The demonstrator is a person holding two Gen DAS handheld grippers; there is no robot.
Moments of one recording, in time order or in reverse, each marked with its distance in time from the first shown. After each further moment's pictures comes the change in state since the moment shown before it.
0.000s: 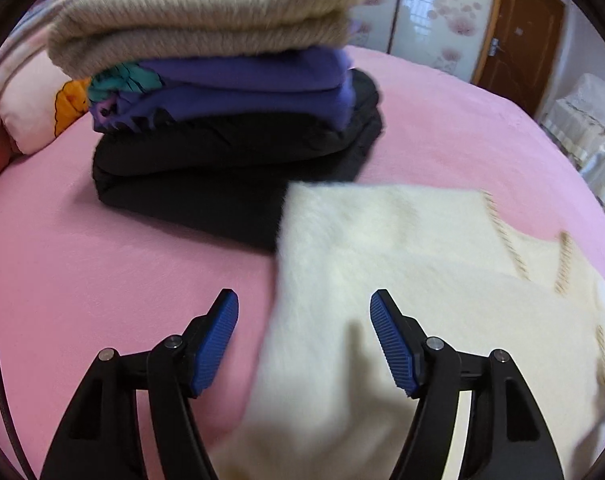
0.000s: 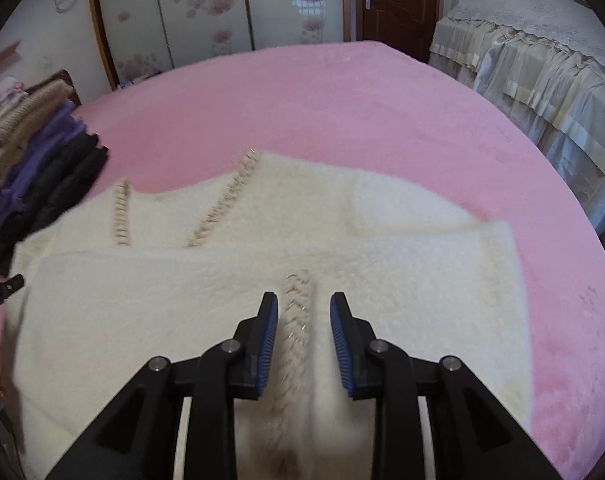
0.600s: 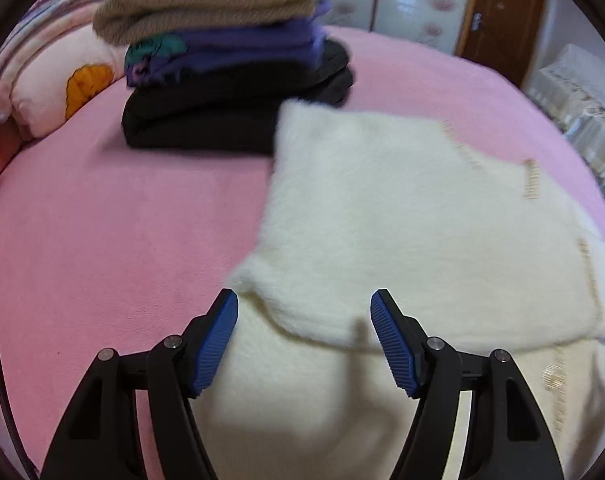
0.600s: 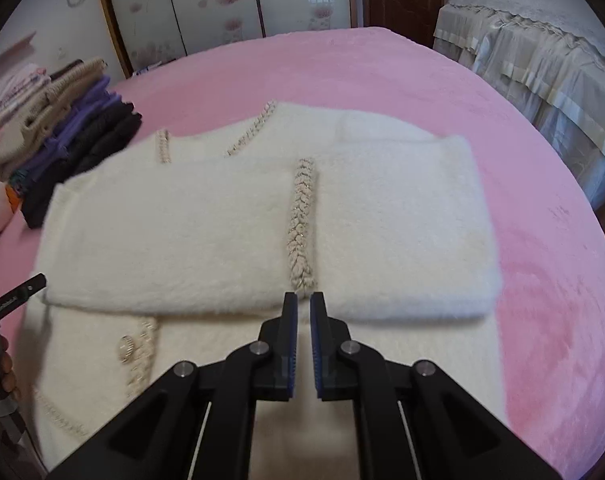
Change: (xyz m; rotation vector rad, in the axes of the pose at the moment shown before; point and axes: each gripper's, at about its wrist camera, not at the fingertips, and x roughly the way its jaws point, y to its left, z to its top) left arm -0.063 -0.009 -0.076 0.065 0.055 -0.020; right arm -0.073 -0.006 -0.080 0.019 0.046 0.011
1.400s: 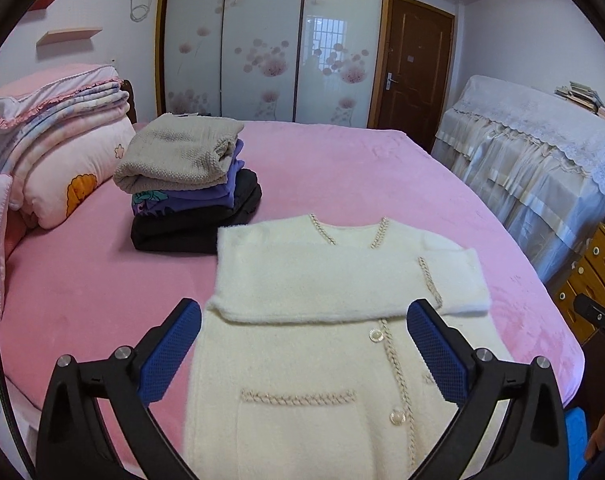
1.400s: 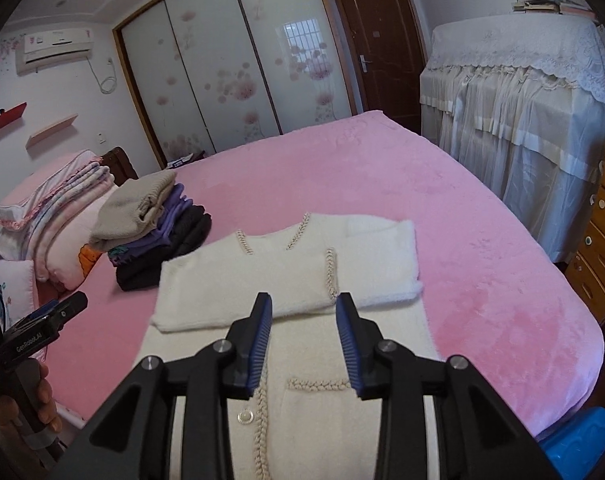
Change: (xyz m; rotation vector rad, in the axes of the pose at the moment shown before) left arm -0.268 -0.050 -0.050 0.150 -0.276 -0.170; right arm -0.241 0.002 -0.043 0.088 -0.282 0.120
